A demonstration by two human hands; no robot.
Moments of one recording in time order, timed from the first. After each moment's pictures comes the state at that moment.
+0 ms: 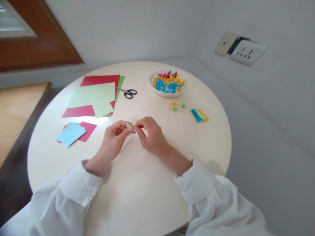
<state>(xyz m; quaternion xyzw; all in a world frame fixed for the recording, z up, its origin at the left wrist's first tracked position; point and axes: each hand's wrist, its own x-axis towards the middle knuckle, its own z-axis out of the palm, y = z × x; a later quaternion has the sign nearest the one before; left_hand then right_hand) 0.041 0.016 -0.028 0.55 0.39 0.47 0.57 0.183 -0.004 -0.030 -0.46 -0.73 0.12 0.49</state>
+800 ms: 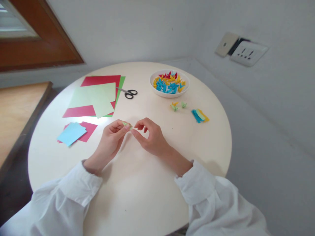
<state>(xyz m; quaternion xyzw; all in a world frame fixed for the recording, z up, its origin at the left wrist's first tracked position) 0.040 0.018 -0.025 0.45 0.37 0.50 0.64 0.182 -0.003 -0.031 -0.48 -0.68 0.25 0.50</state>
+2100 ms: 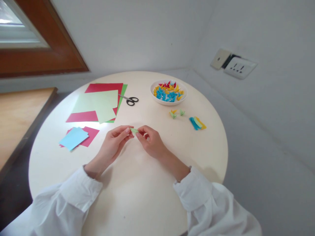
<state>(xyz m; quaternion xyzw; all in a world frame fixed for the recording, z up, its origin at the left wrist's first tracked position) 0.039 0.022 -0.024 0.41 0.38 0.48 0.68 0.184 0.005 -0.037 -0.50 -0.63 0.38 0.47</state>
